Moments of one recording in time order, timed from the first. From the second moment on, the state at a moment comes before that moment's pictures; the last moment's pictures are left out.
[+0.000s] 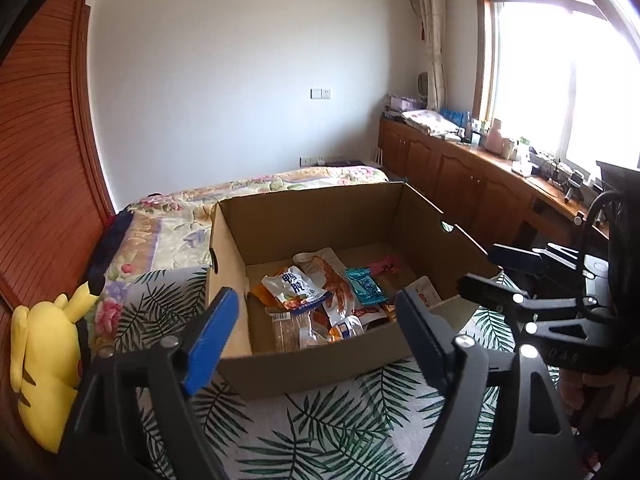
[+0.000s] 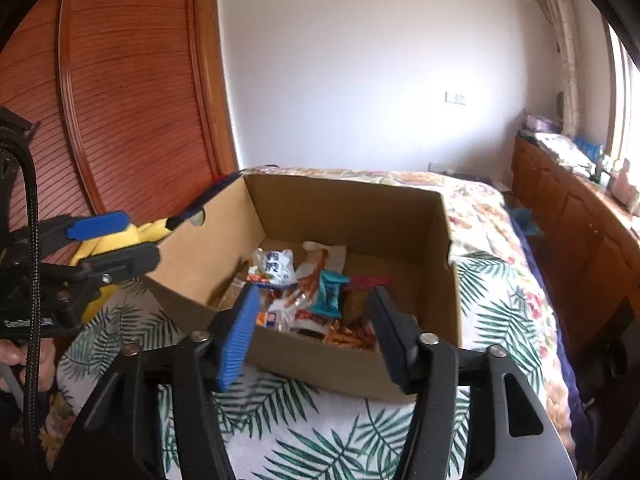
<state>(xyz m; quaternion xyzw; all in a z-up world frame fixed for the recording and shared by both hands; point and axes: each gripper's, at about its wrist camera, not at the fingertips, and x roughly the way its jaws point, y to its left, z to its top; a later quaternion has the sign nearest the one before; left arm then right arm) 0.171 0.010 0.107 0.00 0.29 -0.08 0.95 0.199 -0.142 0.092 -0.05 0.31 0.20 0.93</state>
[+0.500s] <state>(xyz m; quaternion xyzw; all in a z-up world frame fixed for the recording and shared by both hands) 0.122 0.006 0.100 -0.01 0.25 -0.06 0.97 0.161 -0.159 0.075 -0.04 0.30 0.16 0.94</state>
